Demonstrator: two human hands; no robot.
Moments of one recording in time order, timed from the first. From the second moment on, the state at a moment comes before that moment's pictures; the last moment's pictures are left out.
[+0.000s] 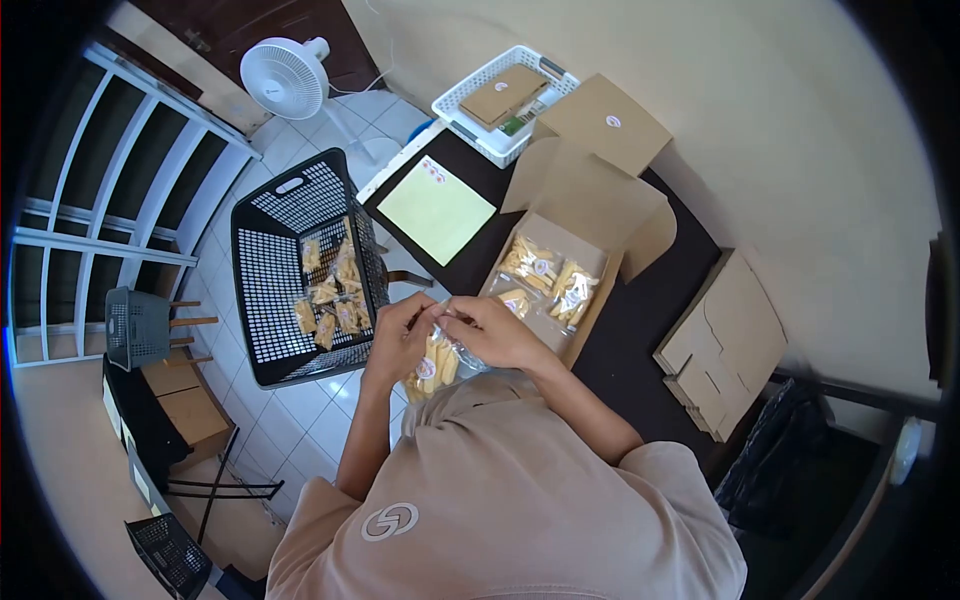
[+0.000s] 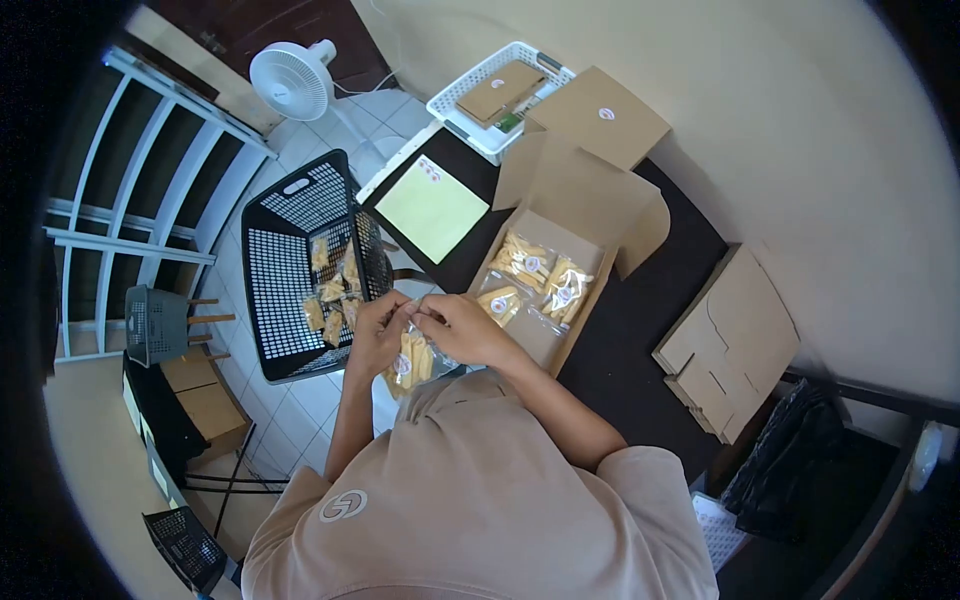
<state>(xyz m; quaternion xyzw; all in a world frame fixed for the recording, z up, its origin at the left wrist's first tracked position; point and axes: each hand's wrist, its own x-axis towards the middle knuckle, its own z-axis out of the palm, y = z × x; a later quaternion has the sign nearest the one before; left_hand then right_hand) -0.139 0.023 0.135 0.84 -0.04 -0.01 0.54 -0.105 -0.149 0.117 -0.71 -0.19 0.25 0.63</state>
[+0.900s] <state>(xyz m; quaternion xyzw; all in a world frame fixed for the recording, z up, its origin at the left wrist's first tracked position) -0.165 0.121 0.088 0.67 0.25 0.26 0.65 -0.128 -0.173 0.116 -0.70 -0.14 0.29 0.63</state>
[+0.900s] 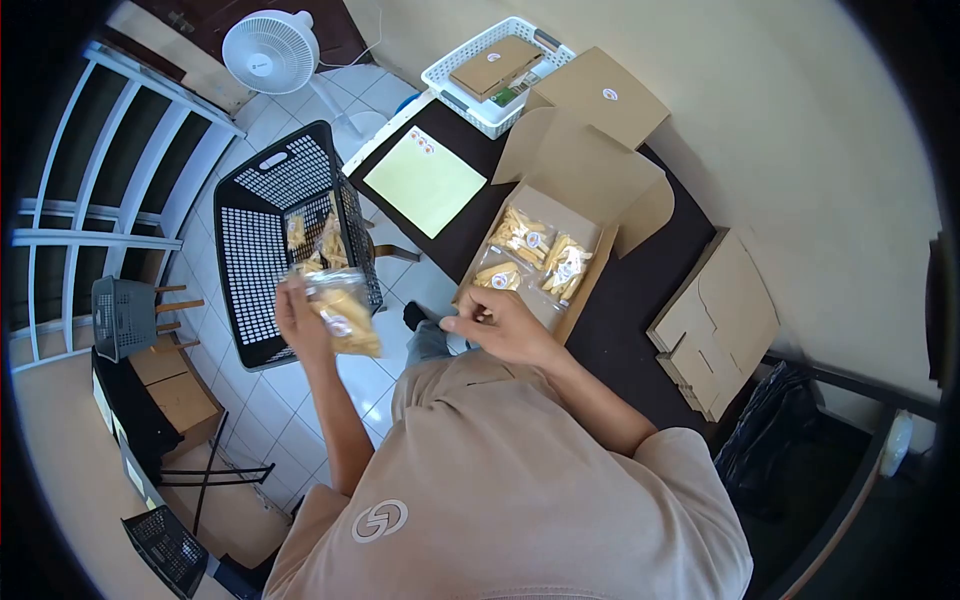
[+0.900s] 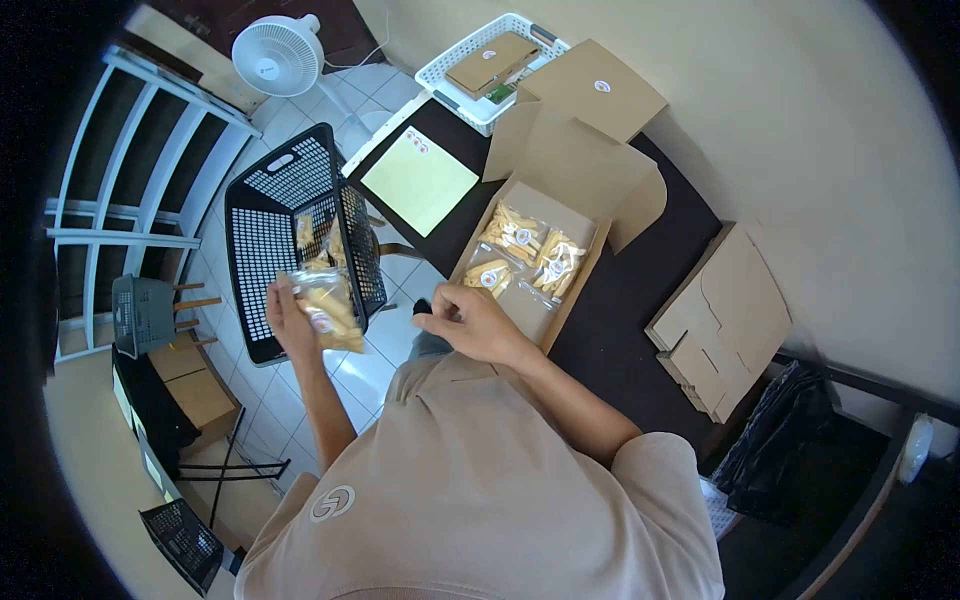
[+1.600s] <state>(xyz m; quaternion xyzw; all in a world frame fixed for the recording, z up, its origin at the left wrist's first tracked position) -0.168 0.037 0.125 0.72 0.04 -0.31 0.62 -0.109 -0.177 0.109 -0.53 0.01 0.31 0.79</state>
